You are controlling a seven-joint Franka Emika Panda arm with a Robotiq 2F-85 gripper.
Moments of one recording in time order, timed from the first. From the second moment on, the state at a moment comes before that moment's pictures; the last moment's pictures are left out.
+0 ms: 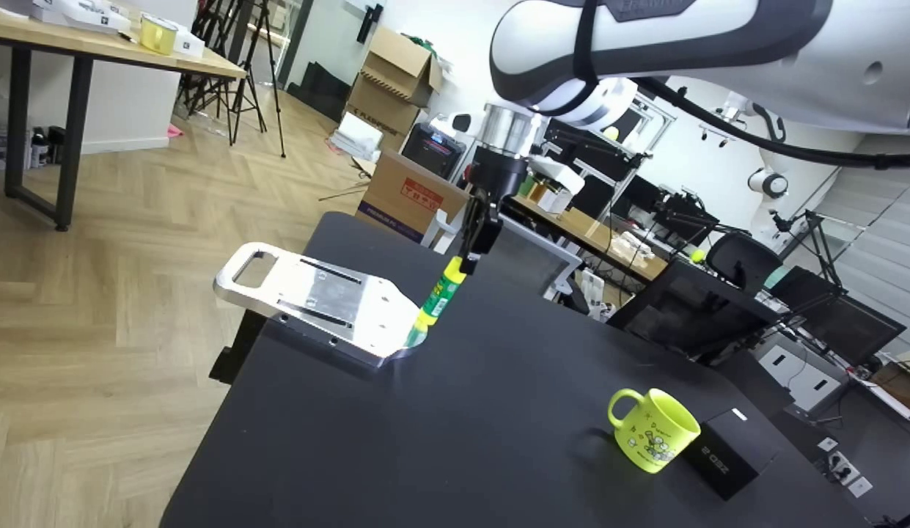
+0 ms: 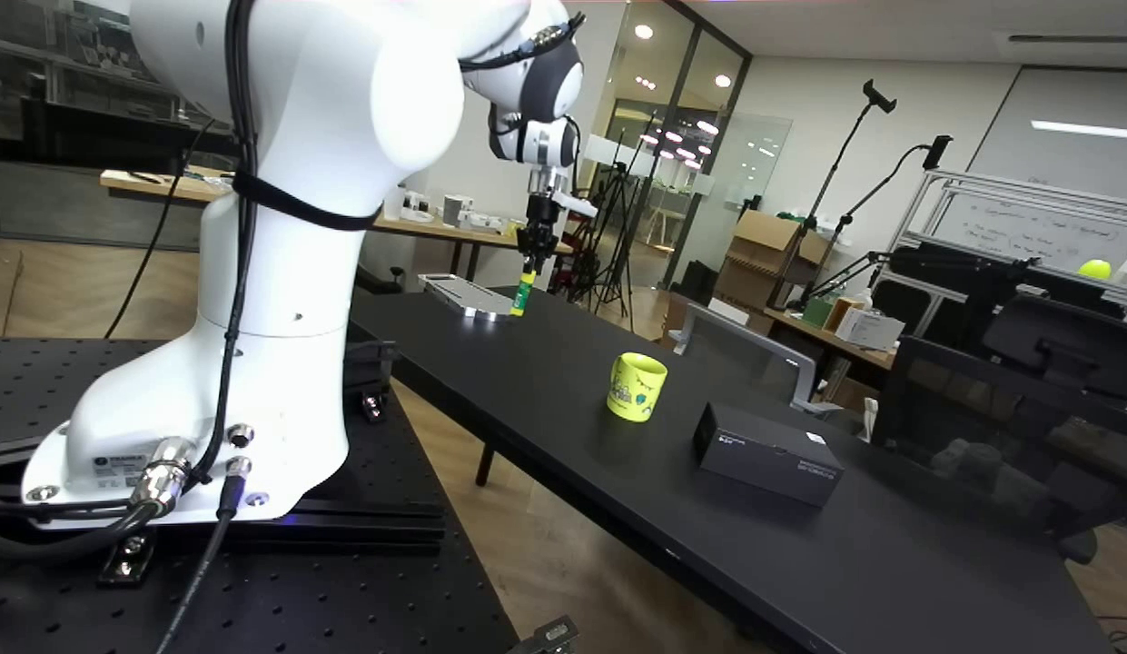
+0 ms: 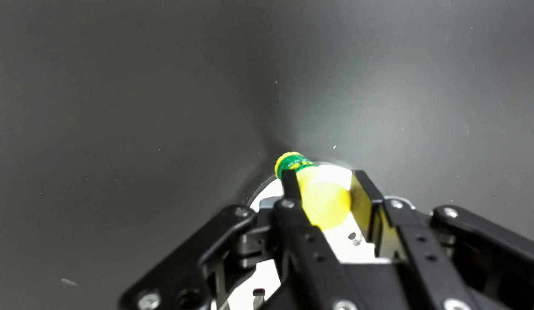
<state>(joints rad) 0.63 1.02 0.24 -0.94 -0.33 1.80 -1.05</state>
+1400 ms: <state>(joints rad) 0.64 1.05 0.24 -0.90 -0.33 1.80 -1.06</state>
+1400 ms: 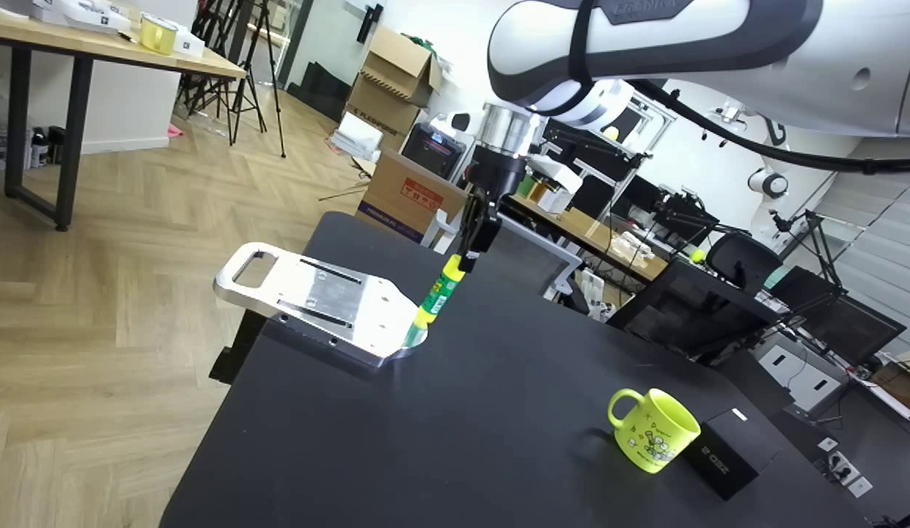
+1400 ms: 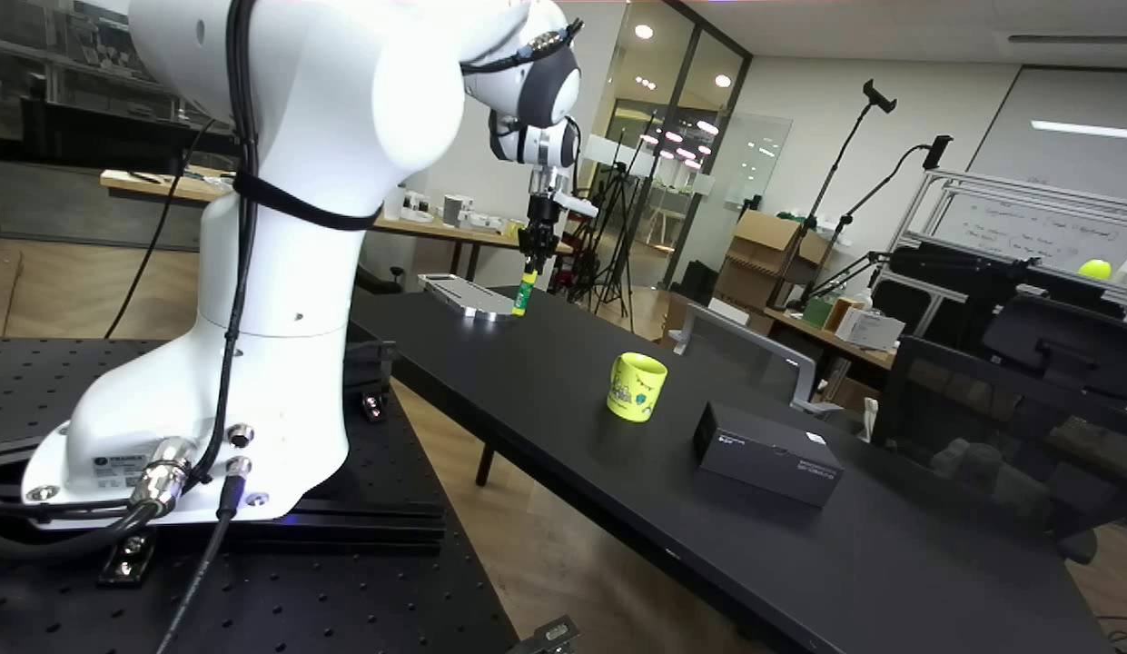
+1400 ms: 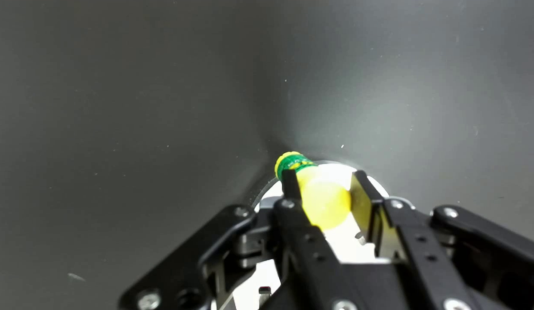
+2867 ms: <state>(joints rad) 0.74 1.04 0.24 -0.90 -0.35 1.81 -1.11</state>
